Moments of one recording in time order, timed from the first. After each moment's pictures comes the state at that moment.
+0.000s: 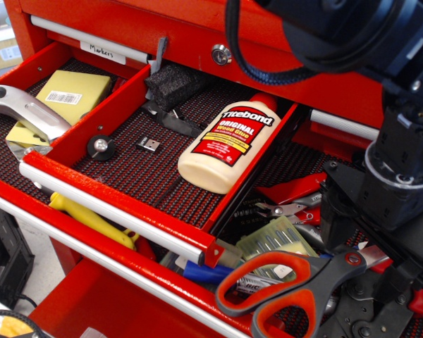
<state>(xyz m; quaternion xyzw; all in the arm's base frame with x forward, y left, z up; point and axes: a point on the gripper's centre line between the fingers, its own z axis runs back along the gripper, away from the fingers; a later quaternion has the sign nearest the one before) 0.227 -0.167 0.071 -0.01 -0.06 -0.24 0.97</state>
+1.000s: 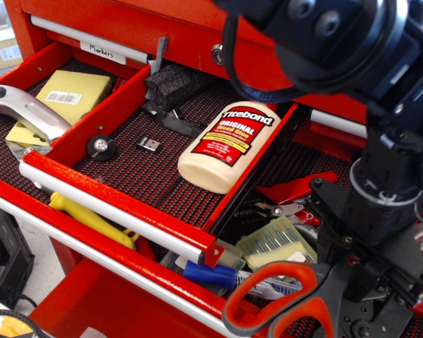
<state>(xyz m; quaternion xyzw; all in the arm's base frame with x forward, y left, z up) 0.220 -0.159 0.064 -0.01 -0.02 -0.22 0.98</state>
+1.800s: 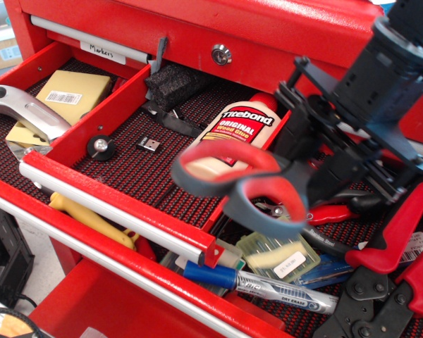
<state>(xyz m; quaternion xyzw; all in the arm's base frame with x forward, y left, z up) 0.218 -0.107 0.141 0.13 0.14 -0.21 0.96</state>
